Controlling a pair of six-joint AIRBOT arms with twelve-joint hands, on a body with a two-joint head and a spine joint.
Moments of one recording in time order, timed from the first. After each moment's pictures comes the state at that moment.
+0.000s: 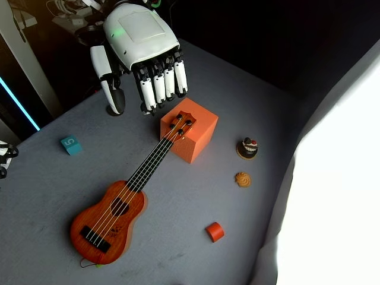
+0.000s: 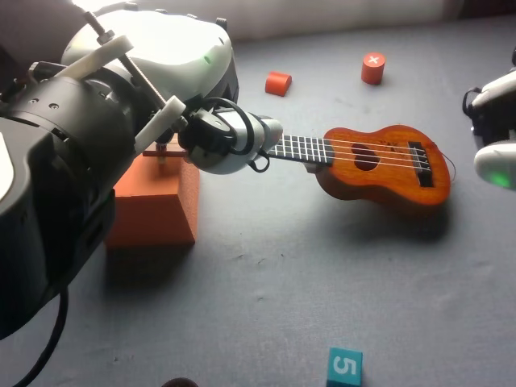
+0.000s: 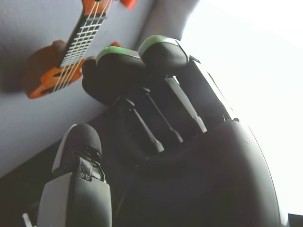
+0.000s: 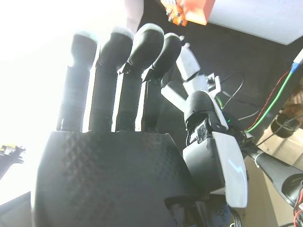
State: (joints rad) left arm 0.26 -0.96 0.58 1.55 0.88 -0.58; right arm -0.47 -0.47 0.66 -0.29 0.49 -0.68
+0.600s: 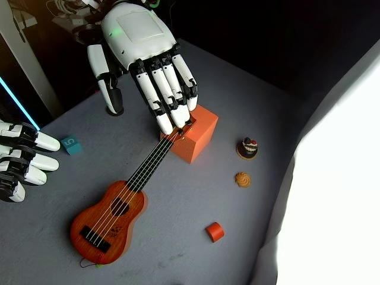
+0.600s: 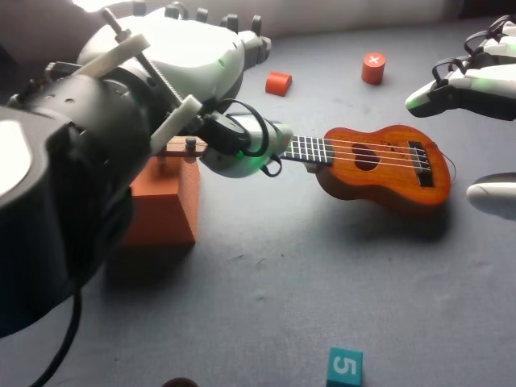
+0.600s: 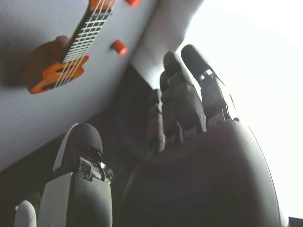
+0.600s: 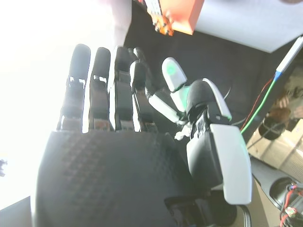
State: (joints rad) left arm 0.24 -1.01 0.59 1.46 0.90 -0.53; right arm -0.49 -0.50 0.66 -0.29 0.50 -0.72
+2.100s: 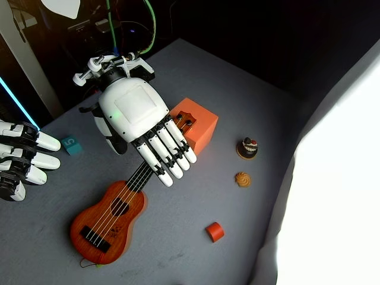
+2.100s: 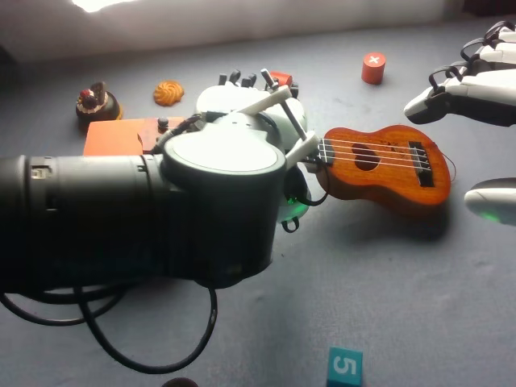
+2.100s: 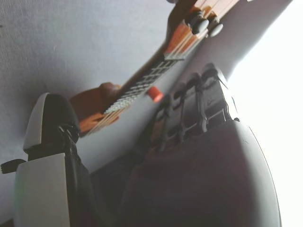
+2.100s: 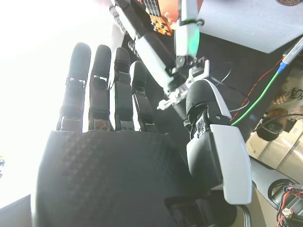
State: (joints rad) left arm 0.34 -1.41 0.91 1.32 1.10 -0.46; right arm -0.50 -0.50 0.66 -0.29 0.50 -0.73
